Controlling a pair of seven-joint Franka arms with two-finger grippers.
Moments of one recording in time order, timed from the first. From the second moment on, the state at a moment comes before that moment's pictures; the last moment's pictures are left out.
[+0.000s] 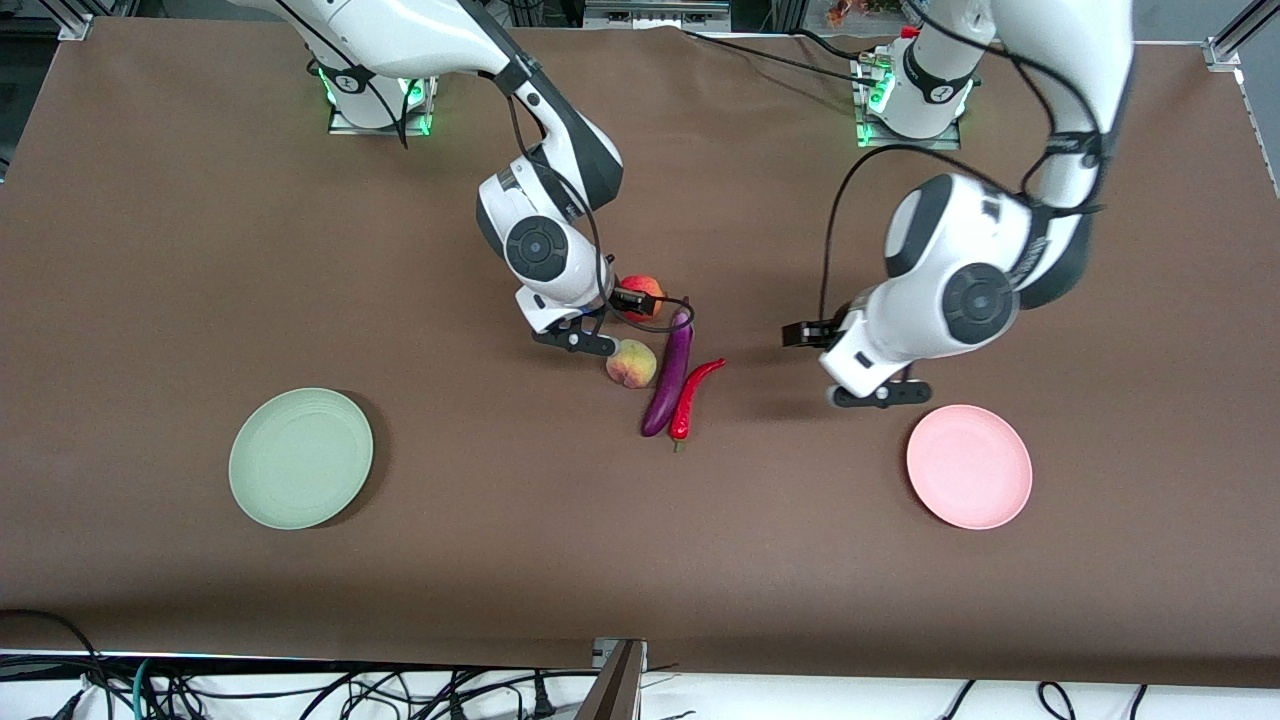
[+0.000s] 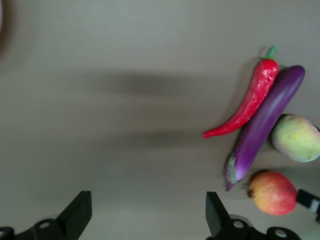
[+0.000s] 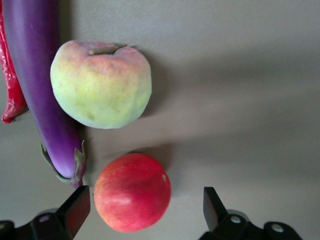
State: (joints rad) left arm -0.37 0.45 -0.01 -1.67 -0.27 1.91 -0.37; right arm 0.65 0.63 0.09 -1.67 0.28 2.24 0.78
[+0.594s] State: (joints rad) left arm -0.45 0.55 -0.01 -1.67 -0.36 2.05 -0.39; right arm 0.71 0.65 0.09 -1.67 0.30 2.26 0.82
